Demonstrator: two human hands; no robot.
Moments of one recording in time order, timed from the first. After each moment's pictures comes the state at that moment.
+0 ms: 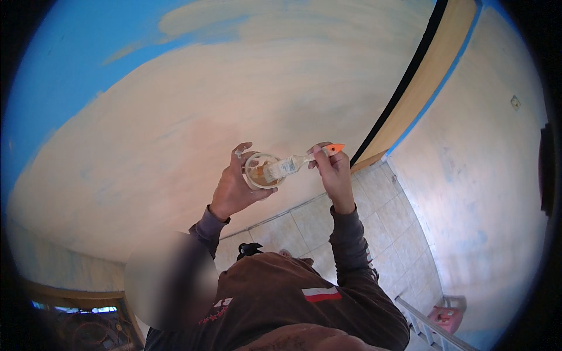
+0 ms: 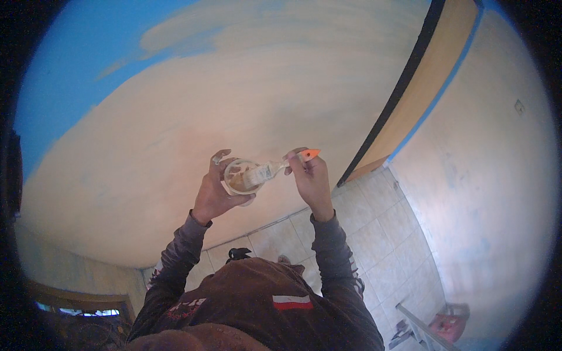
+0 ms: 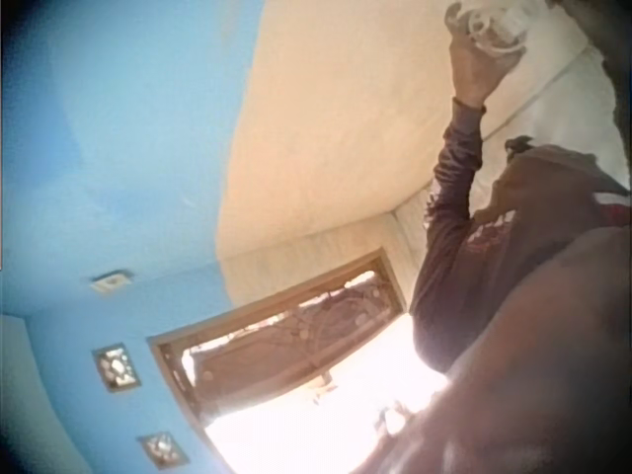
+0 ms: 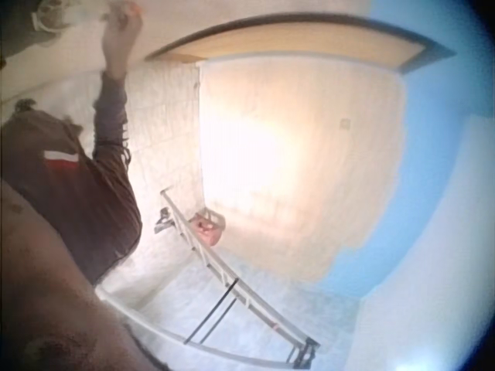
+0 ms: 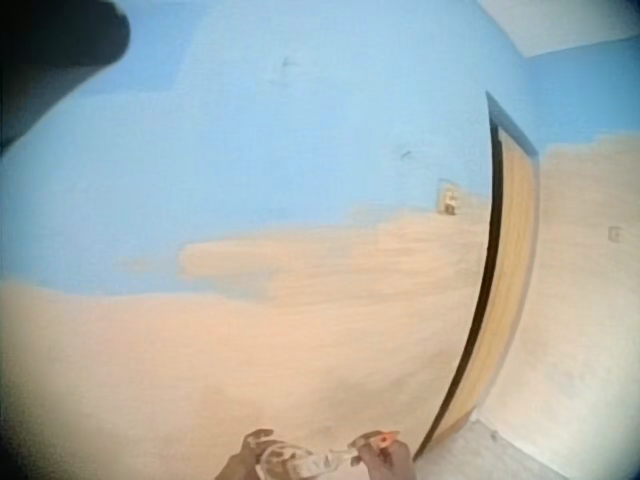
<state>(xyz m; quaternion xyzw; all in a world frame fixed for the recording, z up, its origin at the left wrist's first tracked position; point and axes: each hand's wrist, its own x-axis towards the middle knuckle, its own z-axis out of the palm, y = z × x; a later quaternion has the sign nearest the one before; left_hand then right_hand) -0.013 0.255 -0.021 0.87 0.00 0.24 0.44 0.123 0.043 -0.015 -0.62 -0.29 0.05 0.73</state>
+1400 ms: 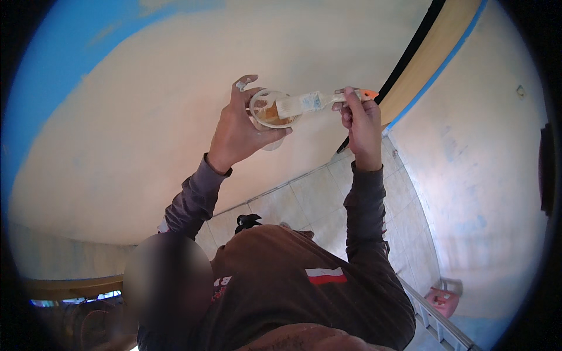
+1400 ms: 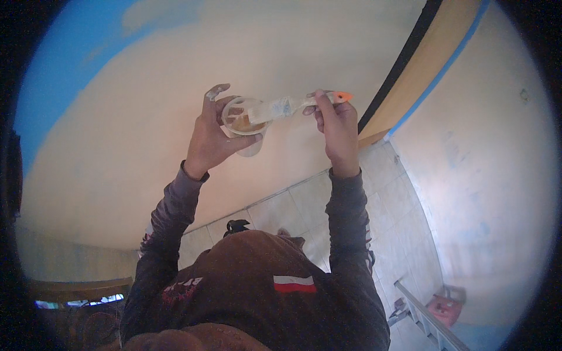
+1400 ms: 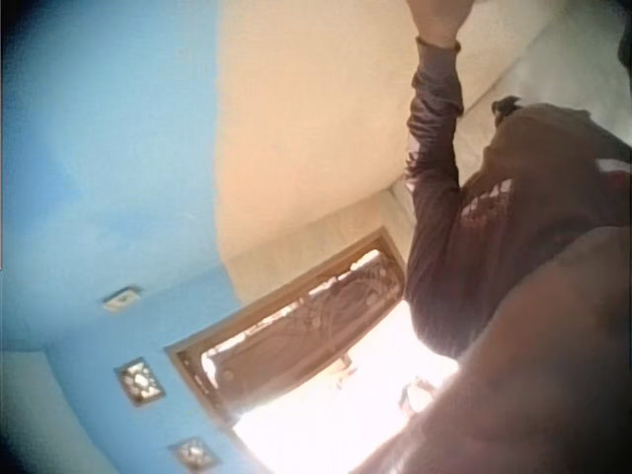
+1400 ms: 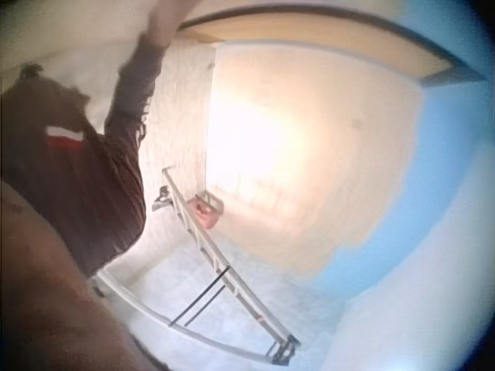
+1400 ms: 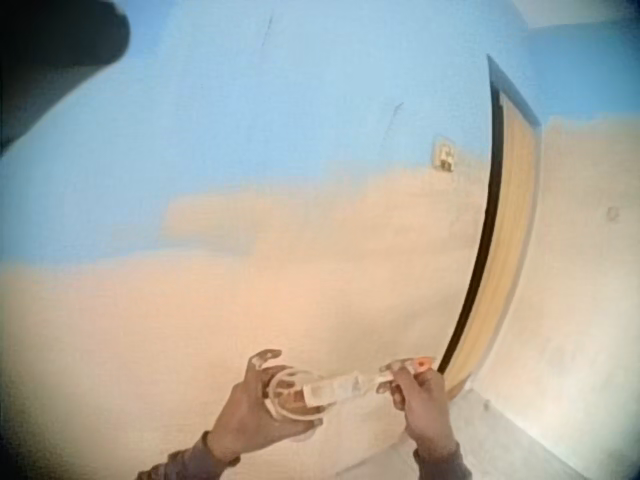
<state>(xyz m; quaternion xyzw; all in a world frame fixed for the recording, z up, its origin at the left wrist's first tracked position) -0.020 0.233 0.002 0.84 -0.07 0.33 0.42 0.106 0.009 0.011 -0.59 -0.22 0.04 0.78</state>
